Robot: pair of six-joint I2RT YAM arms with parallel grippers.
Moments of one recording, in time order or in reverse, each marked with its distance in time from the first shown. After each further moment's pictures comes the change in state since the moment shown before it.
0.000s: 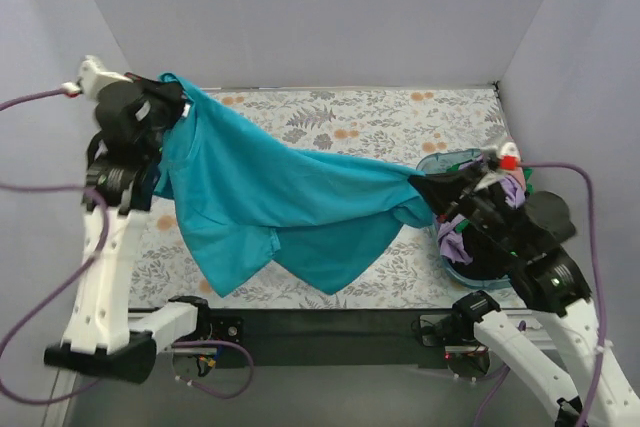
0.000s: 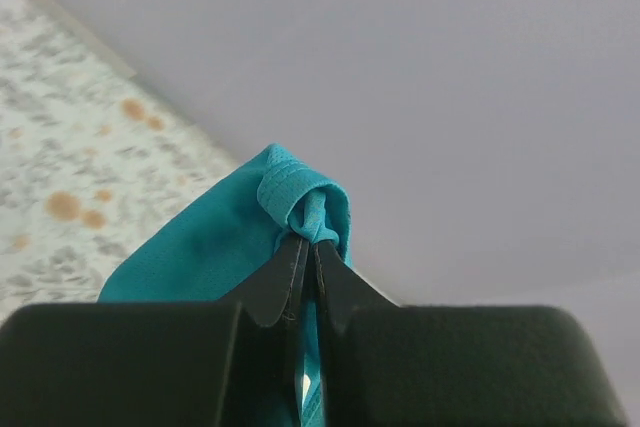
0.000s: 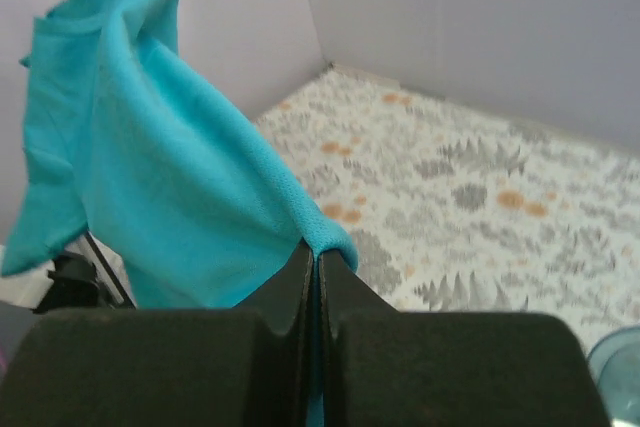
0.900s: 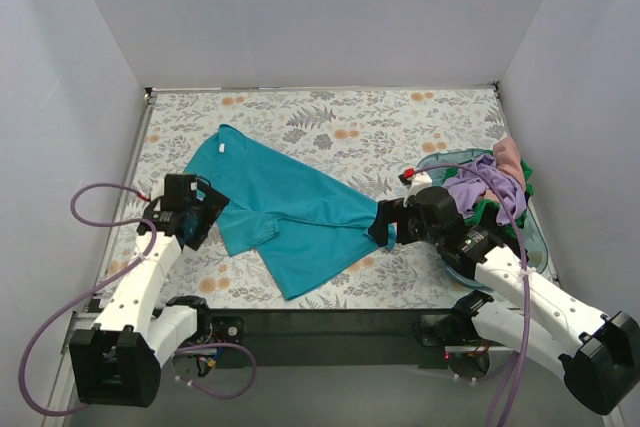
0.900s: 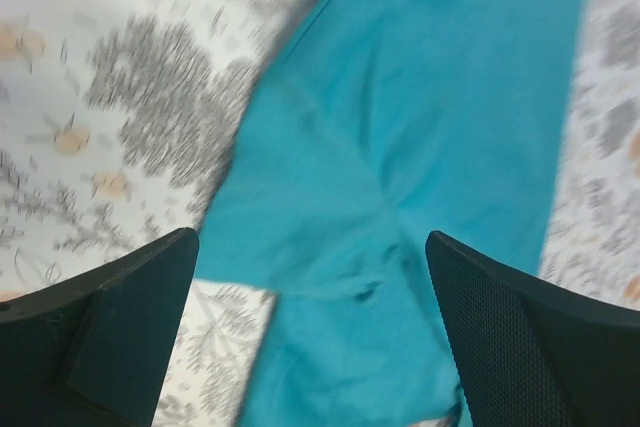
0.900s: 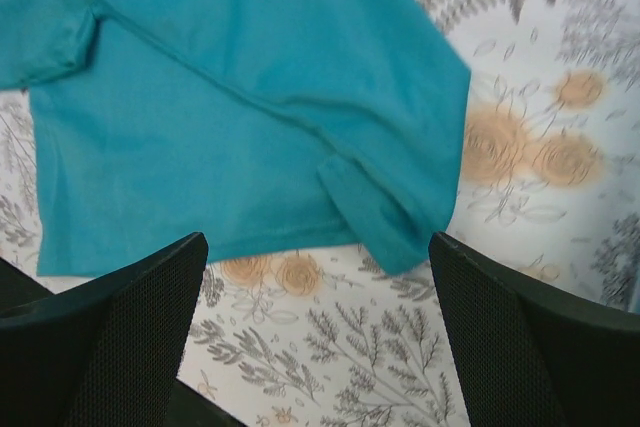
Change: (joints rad) left arm 0.079 -0.020 -0.802 -0.098 0.100 -0.138; right arm 0.145 0.384 -0.394 -0.010 0.302 0.101
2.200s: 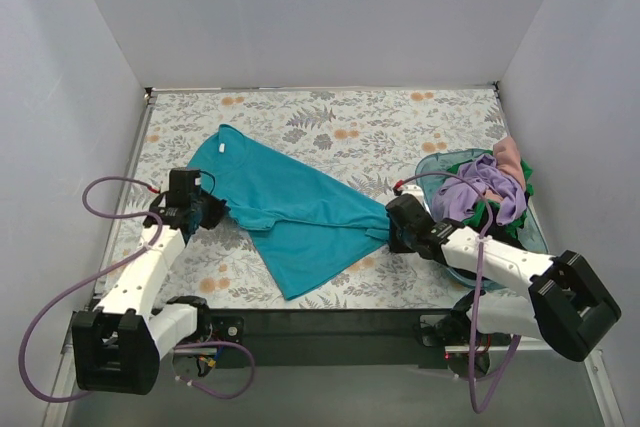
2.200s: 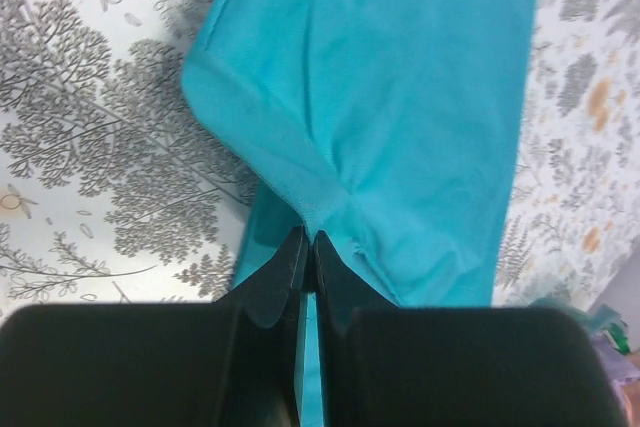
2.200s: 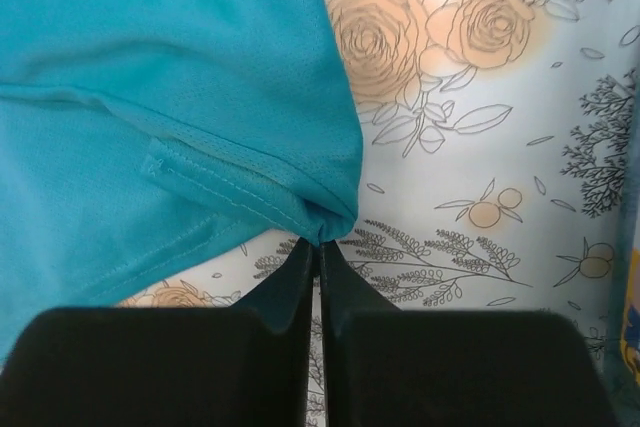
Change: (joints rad) left arm -0.016 0.048 -0.101 0.156 0.134 -0.032; right arm 0.093 0.331 -0.046 -0.023 0.268 0.216
